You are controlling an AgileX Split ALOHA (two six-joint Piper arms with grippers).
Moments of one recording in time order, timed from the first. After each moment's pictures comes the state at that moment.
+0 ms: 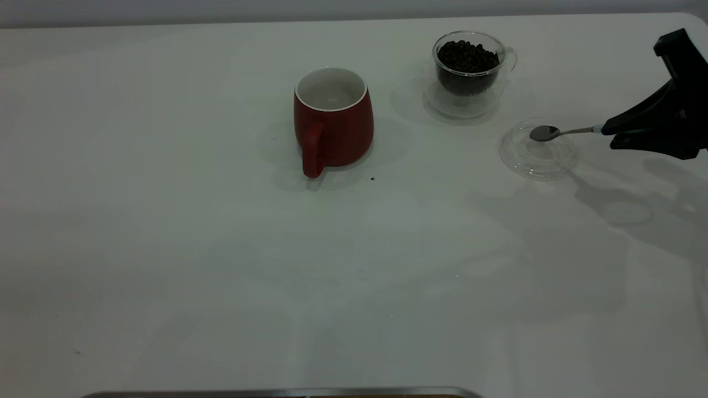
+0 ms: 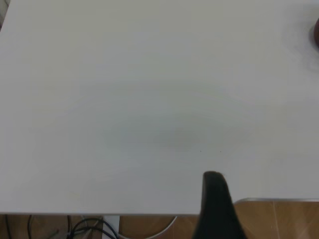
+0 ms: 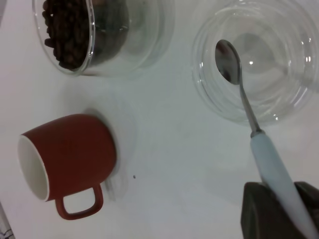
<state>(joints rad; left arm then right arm) 0.03 -0.02 -0.49 -0.01 1.14 0.01 -0.35 2.16 -0.76 1.80 0.68 -1.32</state>
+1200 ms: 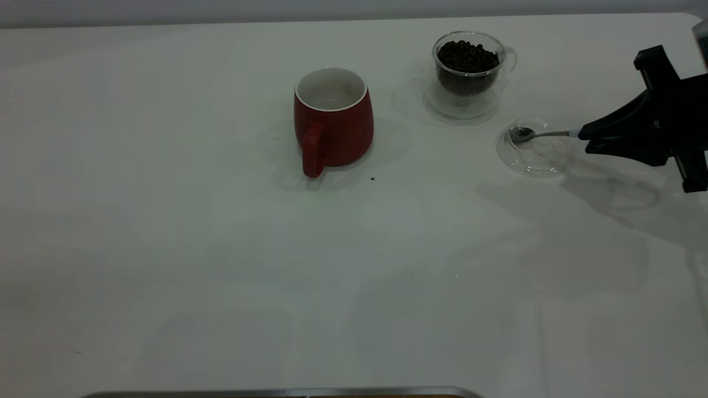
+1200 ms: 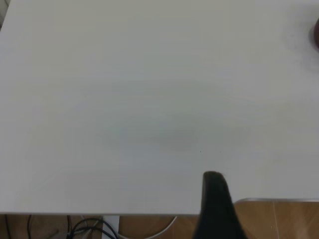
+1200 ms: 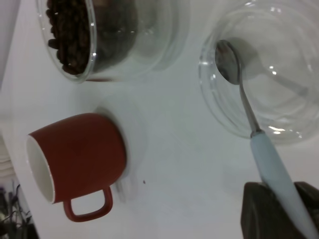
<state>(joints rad) 0.03 -0.02 -0.49 -0.01 1.14 0.01 -0.36 2.33 -0.88 1.80 0.79 -1.36</state>
